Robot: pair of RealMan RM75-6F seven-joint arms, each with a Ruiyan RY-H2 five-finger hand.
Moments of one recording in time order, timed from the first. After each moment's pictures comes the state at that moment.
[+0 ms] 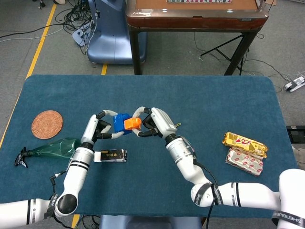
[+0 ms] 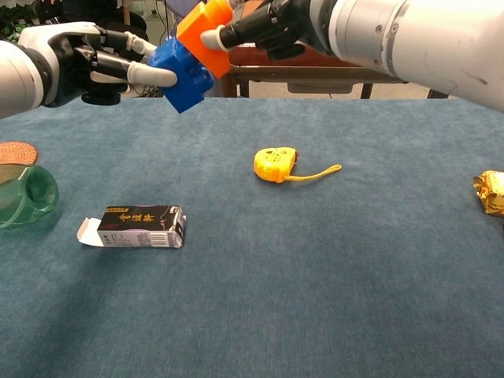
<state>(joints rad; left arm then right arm) -0.73 -1.47 -0.46 -1.89 0.63 1.18 -0.04 0.94 -1.56 0.49 -1.82 -0.72 1.04 -0.06</state>
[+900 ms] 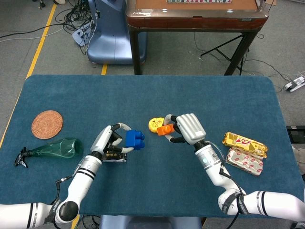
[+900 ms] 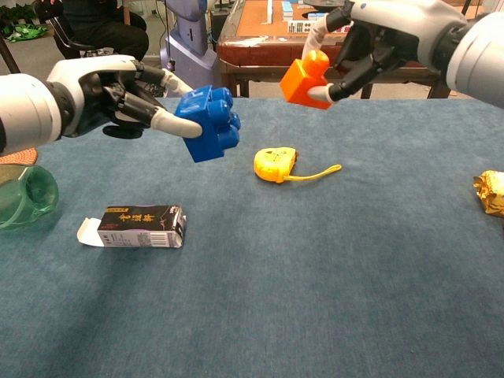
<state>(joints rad) -0.75 -1.49 -0.37 -1.93 0.67 1.11 0.08 0.77 -1.41 0.23 -1.77 -1.09 1.15 -0.21</state>
